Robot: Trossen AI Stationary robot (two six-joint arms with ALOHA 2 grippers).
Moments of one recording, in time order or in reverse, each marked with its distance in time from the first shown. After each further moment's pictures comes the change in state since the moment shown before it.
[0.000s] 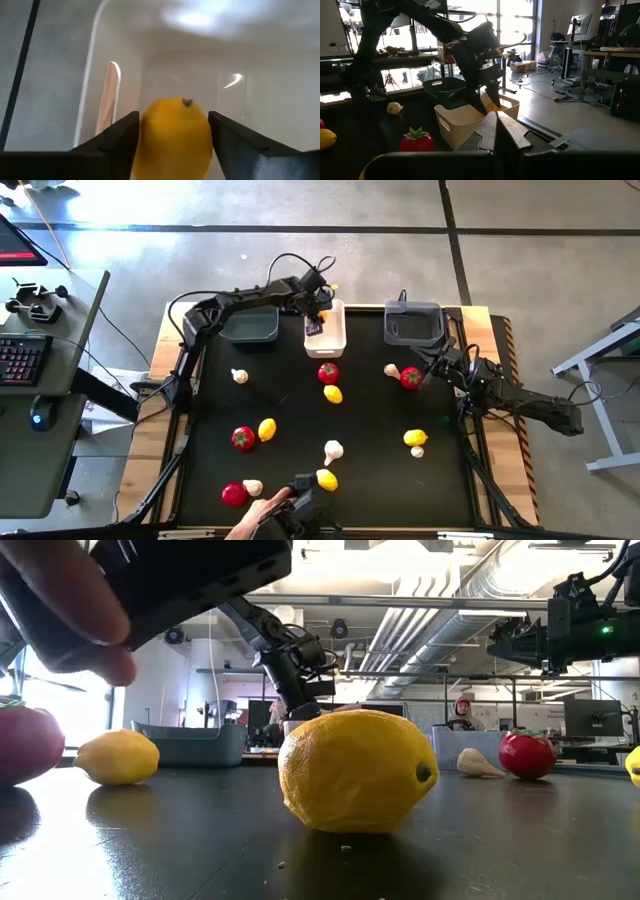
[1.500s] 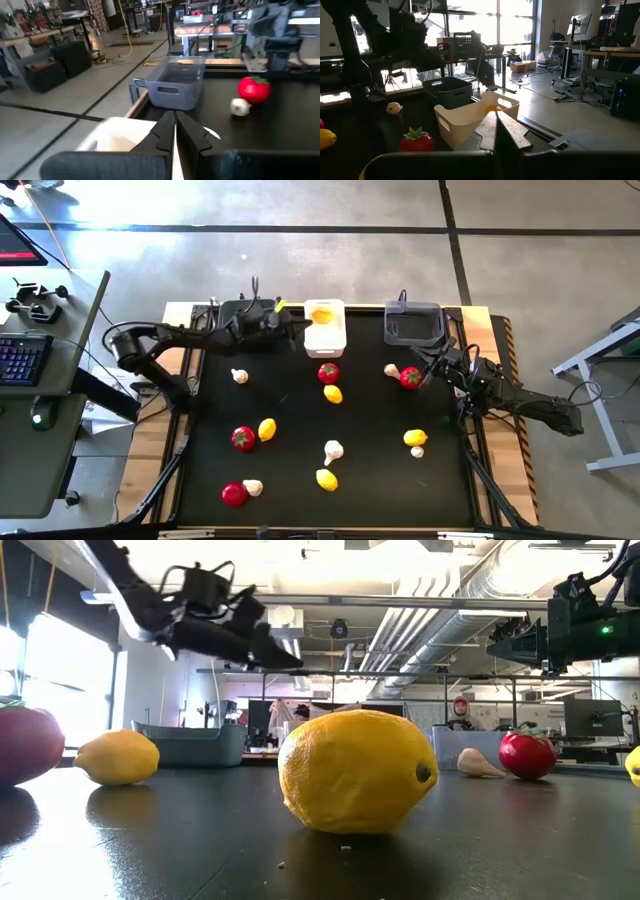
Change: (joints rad) left arm -0.111 -0.663 -1.076 1.287 0.128 -0.416; right arm 0.000 0.000 0.000 0.000 0.002 0.000
